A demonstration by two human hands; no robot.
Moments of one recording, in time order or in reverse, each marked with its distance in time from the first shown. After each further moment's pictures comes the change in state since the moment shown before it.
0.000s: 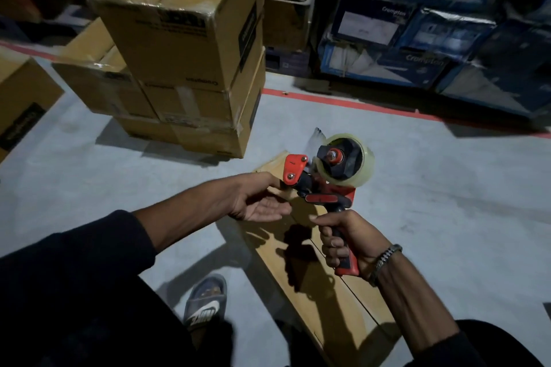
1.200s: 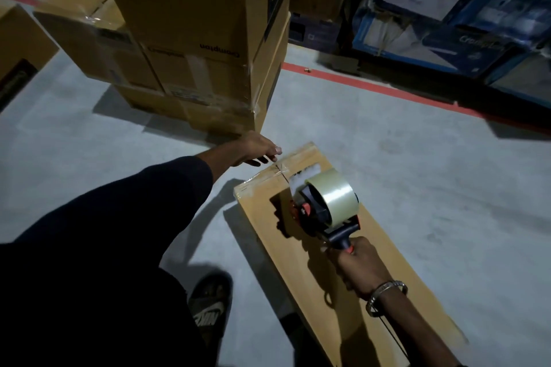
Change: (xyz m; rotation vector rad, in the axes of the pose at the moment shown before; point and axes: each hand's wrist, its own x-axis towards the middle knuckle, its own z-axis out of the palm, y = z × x) left_hand 0.141 0.074 -0.135 0.463 0.324 0.458; right_hand 0.114 0.045 -0.017 -0.742 0.453 -0.115
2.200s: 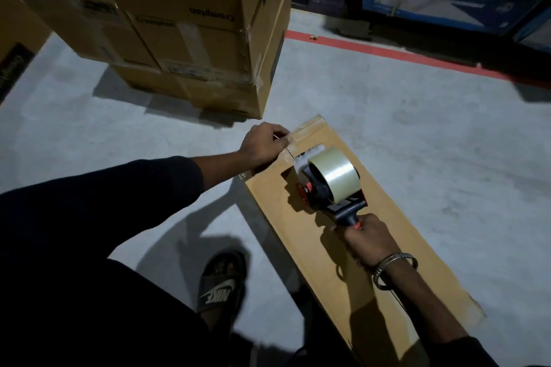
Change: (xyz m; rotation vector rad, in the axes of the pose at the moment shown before) left_hand 0.008 -0.054 0.048 0.358 0.323 0.392; right_hand 0.031 0.027 0.010 -0.036 0.009 0.065
